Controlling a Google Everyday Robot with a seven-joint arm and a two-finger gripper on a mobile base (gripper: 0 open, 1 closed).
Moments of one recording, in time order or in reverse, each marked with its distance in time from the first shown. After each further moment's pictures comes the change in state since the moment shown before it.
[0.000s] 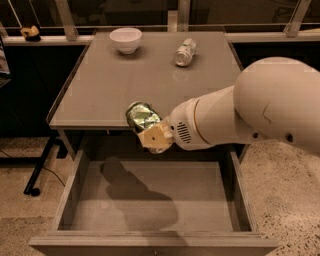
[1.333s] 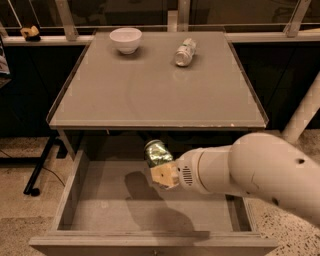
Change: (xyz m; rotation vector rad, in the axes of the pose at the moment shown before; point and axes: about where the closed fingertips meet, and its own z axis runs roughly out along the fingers) arm 0.099 -0.013 0.040 0.059 0.040 0.265
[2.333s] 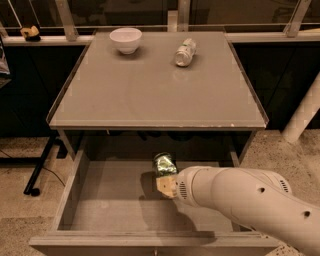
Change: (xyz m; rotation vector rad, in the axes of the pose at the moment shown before) arm 0.040 -0.045 0.047 0.125 -0.024 0.076
